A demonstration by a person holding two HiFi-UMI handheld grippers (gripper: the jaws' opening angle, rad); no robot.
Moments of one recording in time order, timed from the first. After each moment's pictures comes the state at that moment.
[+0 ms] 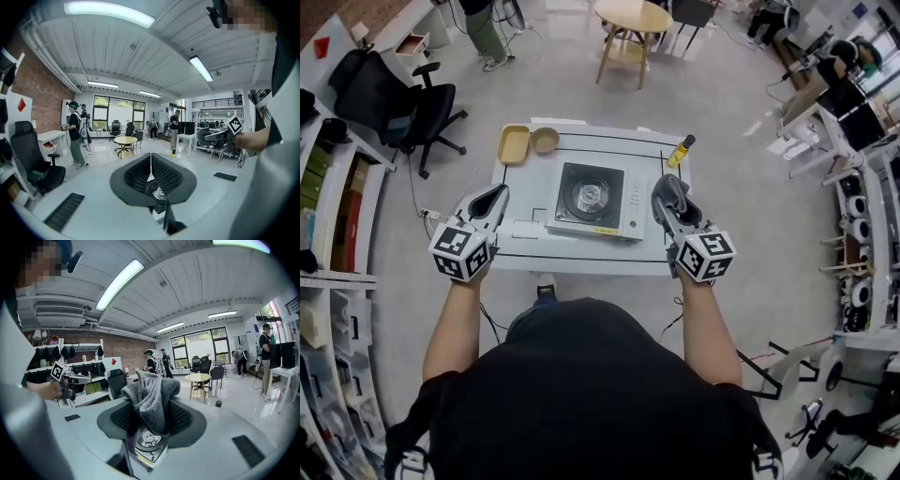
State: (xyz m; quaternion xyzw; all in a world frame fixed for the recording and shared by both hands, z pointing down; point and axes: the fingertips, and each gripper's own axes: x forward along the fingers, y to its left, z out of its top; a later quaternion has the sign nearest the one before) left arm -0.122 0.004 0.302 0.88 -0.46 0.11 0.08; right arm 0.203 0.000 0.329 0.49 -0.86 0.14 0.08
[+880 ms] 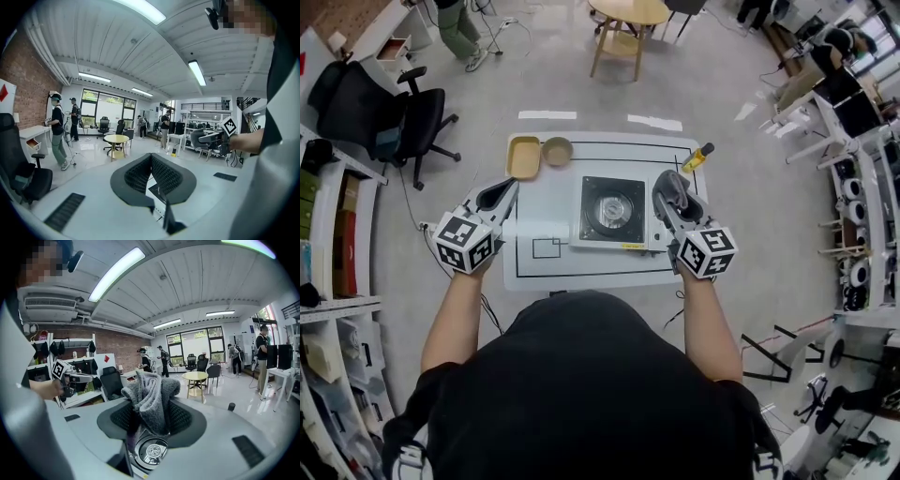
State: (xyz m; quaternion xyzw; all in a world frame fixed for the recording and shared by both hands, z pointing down) left arm -0.204 -0.118 0.317 0.92 -0.37 0.10 0.10; right arm 0.099 -0.094 0.341 0.52 -0.83 0.15 0.10
